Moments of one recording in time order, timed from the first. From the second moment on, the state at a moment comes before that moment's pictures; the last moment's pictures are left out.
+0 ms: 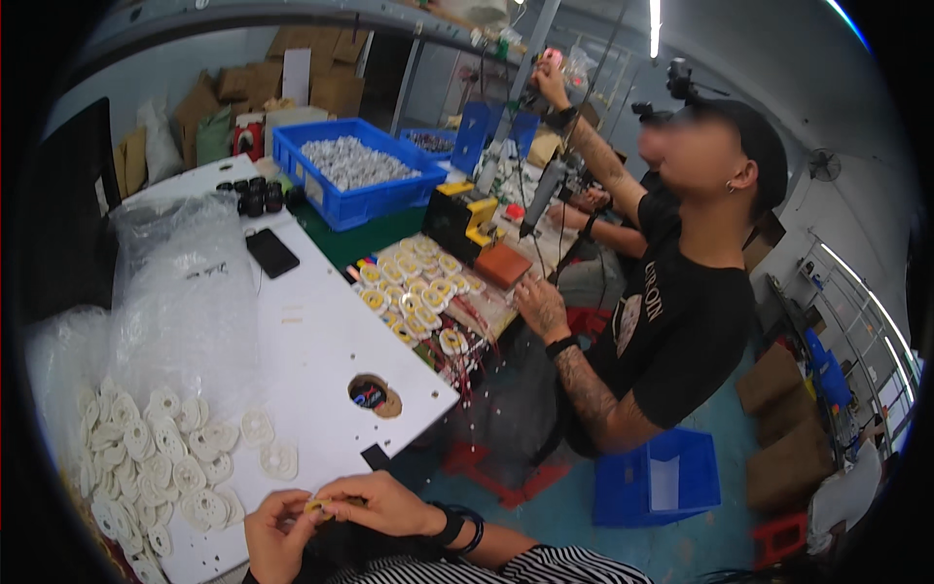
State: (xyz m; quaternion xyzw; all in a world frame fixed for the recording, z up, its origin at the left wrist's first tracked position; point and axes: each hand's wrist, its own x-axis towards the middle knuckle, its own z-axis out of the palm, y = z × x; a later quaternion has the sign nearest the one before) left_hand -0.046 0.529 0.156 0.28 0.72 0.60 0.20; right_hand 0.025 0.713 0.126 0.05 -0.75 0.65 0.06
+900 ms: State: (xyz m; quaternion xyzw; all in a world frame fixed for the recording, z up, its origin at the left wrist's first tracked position) left_hand -0.109 0.555 0.159 0.38 0.91 0.13 -0.08; right_hand 0.054 0.736 0.104 -0.03 -0.76 0.64 0.10
